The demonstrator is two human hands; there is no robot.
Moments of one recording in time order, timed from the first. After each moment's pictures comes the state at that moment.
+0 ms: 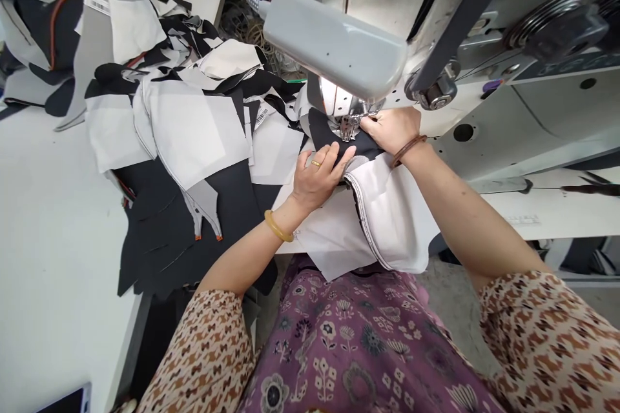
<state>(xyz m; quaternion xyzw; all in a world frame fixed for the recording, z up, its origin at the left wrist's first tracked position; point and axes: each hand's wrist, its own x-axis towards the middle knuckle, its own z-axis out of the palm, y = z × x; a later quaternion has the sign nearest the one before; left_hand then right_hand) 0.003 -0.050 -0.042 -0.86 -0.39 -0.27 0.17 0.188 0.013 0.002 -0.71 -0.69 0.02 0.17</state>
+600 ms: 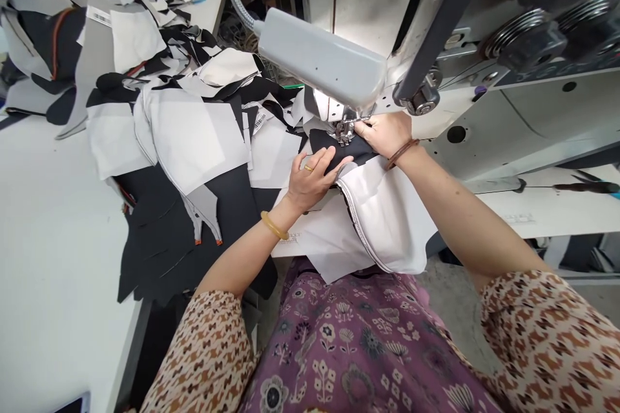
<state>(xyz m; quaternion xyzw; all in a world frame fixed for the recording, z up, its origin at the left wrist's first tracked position) -0.007 -0.041 -0.051 -0.87 -0.36 -0.28 0.19 0.188 0.010 0.002 -0.69 -0.70 0.01 0.15</state>
